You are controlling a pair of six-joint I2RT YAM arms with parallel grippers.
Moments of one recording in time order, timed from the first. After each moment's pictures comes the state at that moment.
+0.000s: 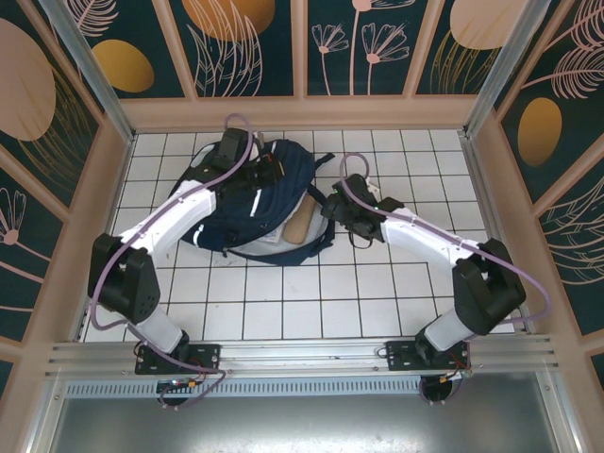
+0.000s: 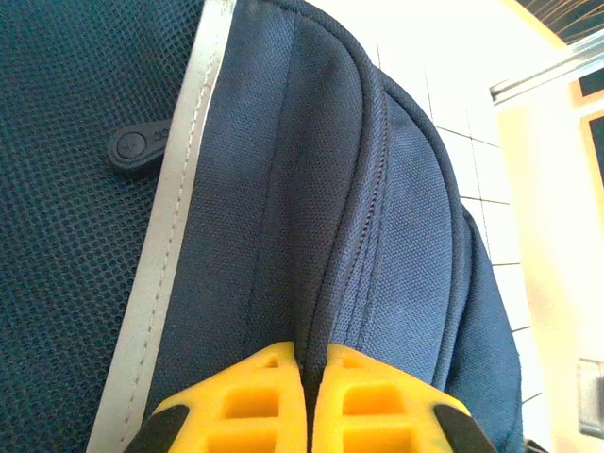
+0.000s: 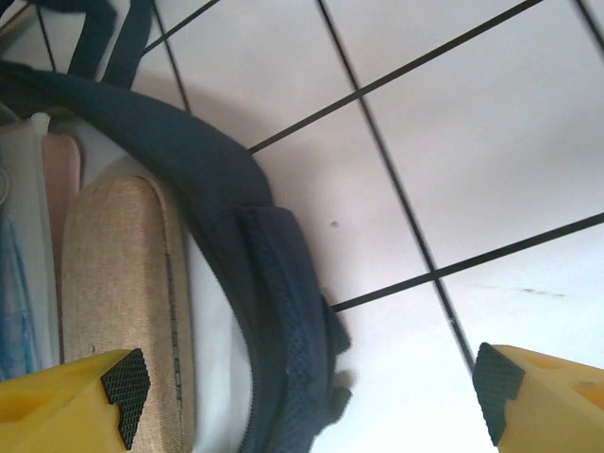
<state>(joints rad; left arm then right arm) -0.48 1.67 1.39 -0.38 0.22 -0.74 0.63 1.51 1.04 -0.49 0.21 0.97</state>
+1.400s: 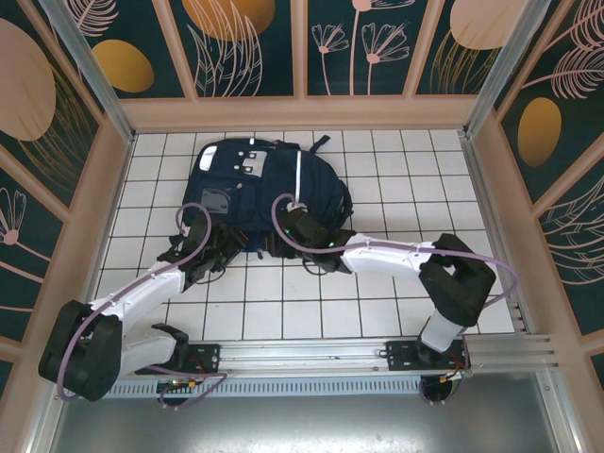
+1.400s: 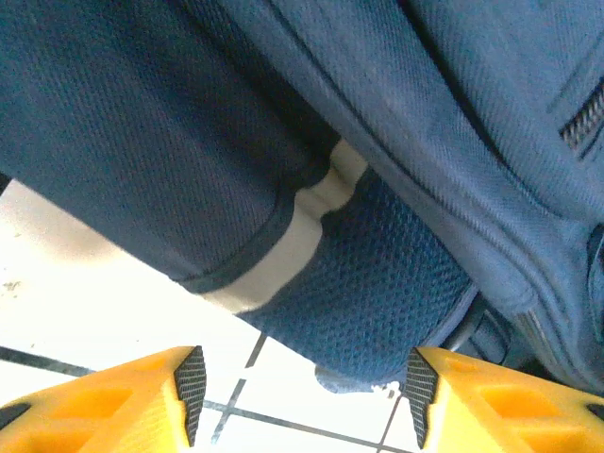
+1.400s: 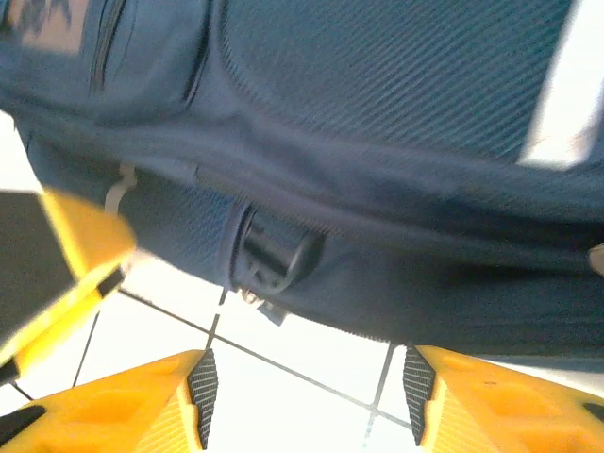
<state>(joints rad) -0.39 1.18 0.50 -0.15 0.05 -1.12 1.01 1.68 1.02 -0.10 0.10 0.71</state>
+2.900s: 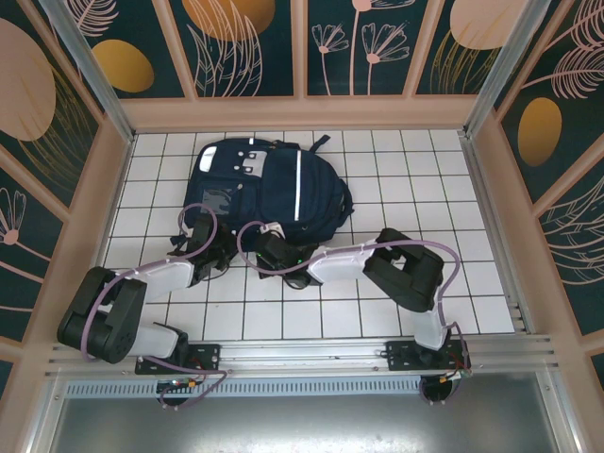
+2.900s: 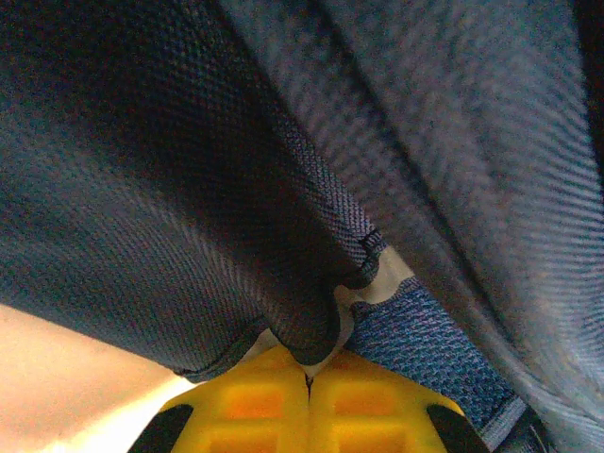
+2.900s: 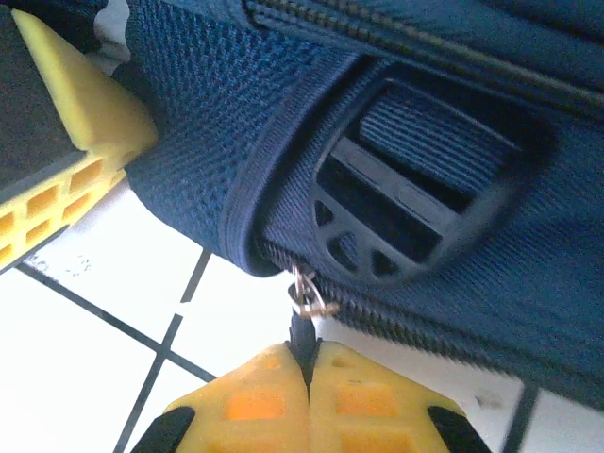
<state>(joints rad) -0.35 1.38 0.45 0.10 0.05 -1.17 1.11 1.94 1.08 0.02 0.23 0.66</state>
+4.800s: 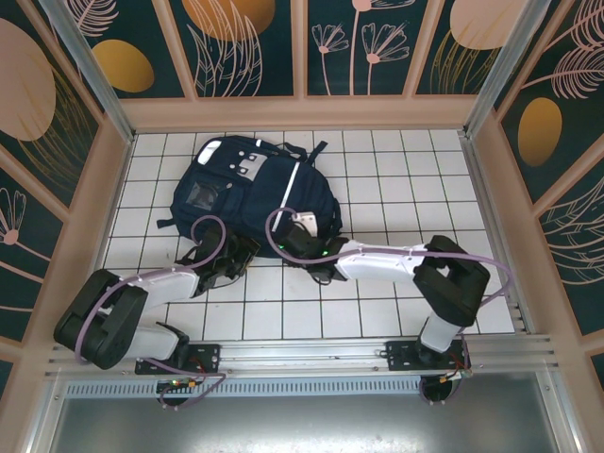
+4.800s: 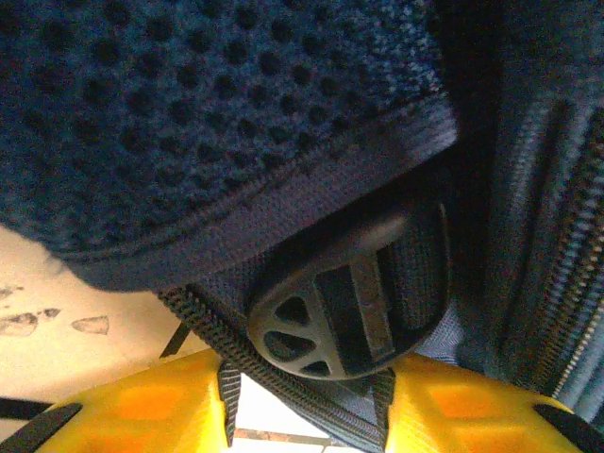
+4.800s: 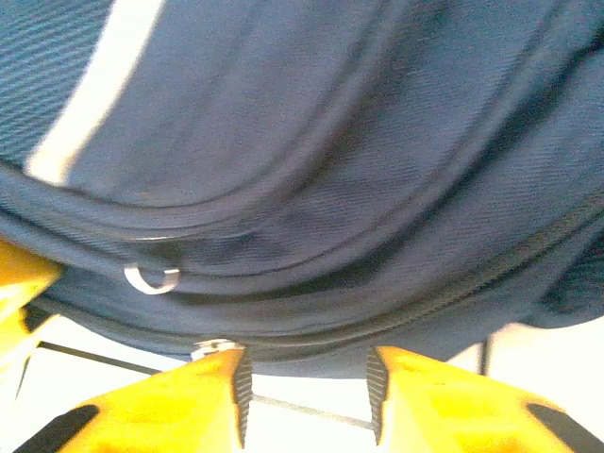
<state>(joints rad) -0.48 1.37 0.39 0.20 0.16 -1.37 1.08 1.71 1.03 -0.28 0.39 0.77</state>
